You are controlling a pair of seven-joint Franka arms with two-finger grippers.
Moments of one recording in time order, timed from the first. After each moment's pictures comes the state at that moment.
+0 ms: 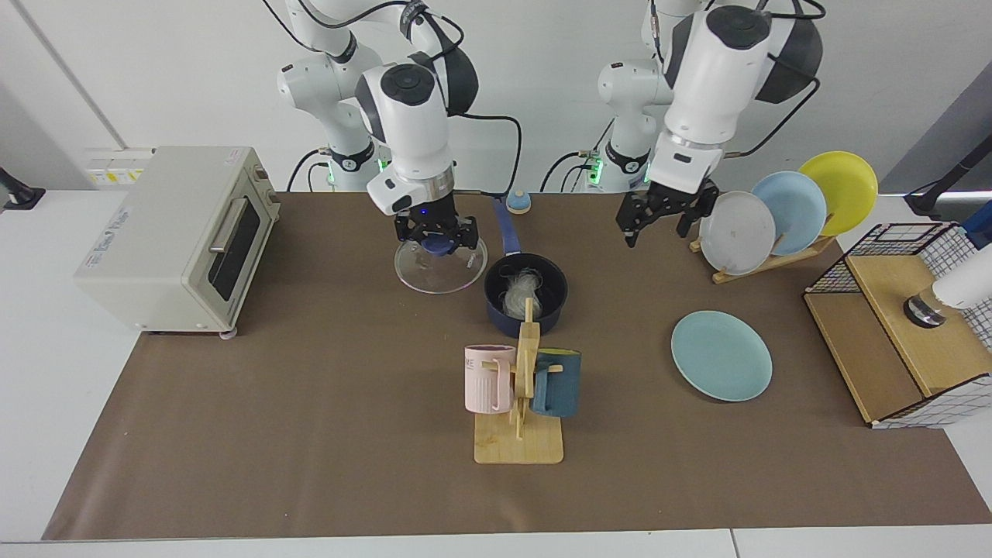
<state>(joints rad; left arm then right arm) 0.02 0.01 -0.29 -1.67 0.02 1.74 -0.43 0.47 0.09 0.01 -1.85 0.04 1.98 0.71</state>
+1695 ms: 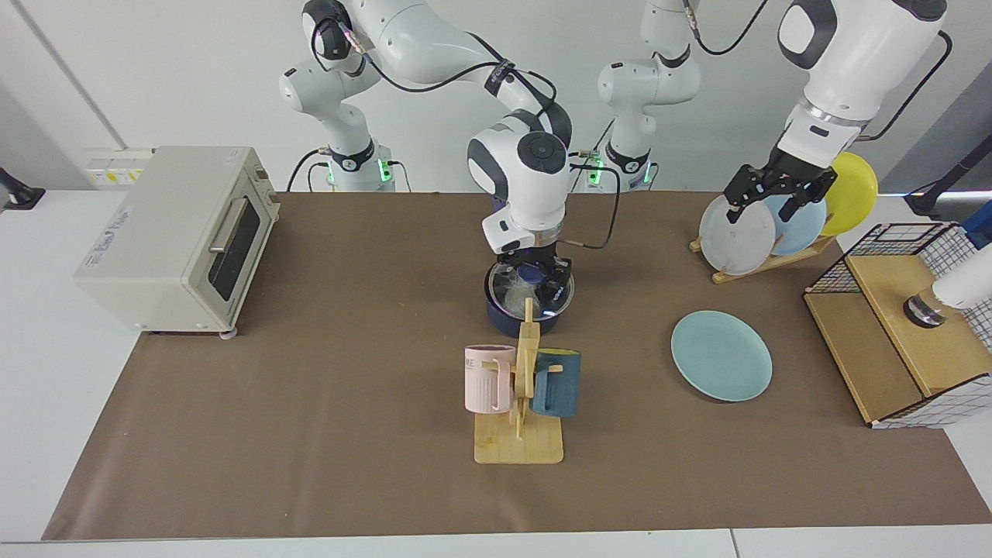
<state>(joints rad) 0.03 -0.04 -0.02 -1.67 -0.03 1.67 -0.01 0.66 0.51 0.01 -1.46 0.08 1.95 1.11</state>
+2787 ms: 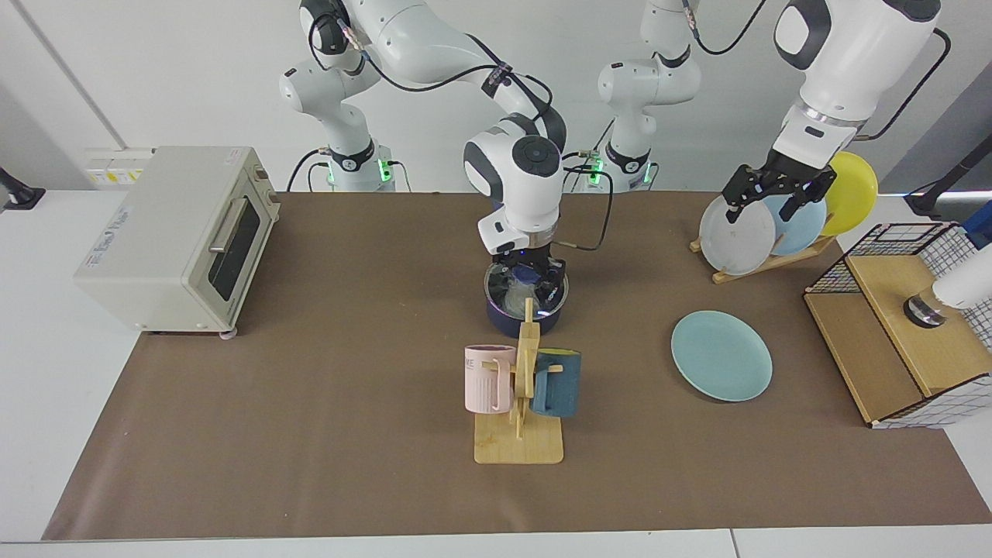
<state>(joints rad) 0.03 -0.04 -0.03 -1.67 -0.02 1.66 -0.01 0.66 0.48 0.00 -1.53 0.08 1.99 1.12</state>
